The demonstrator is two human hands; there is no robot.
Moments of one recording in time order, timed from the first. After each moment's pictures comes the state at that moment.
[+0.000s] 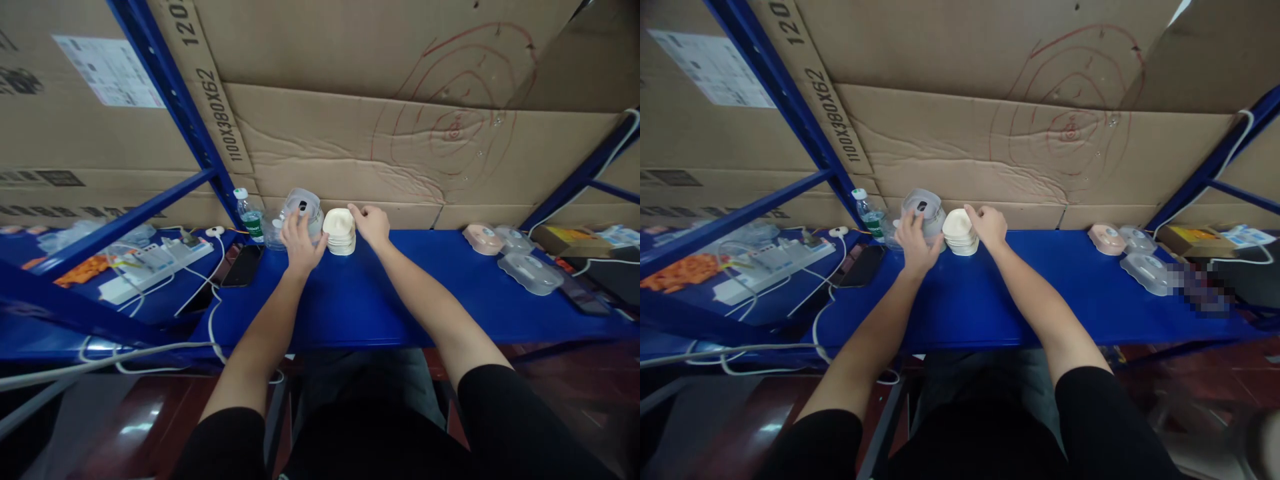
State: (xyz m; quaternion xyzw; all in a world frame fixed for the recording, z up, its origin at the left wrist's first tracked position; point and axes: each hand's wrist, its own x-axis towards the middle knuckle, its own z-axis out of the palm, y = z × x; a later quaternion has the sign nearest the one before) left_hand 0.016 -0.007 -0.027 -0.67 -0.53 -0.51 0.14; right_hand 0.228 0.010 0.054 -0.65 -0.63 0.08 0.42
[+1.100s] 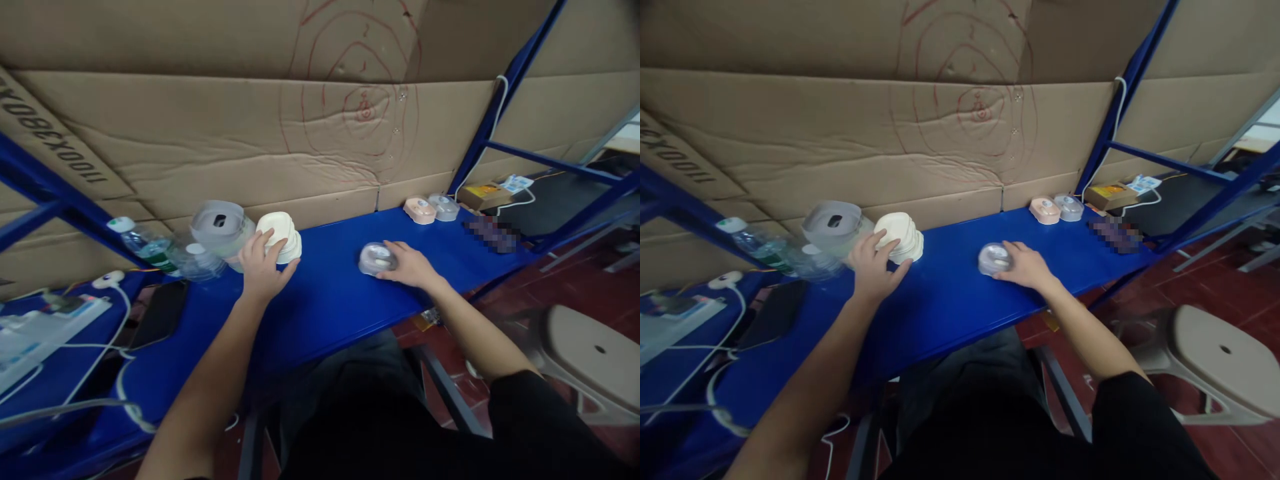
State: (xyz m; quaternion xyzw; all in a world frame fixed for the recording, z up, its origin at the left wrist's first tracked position) left_hand 0.058 -0.028 -0.023 -0.80 -0.39 -0.45 0.10; right_hand 0.443 -0.160 -0.015 -0.70 -0.69 0.05 0.17
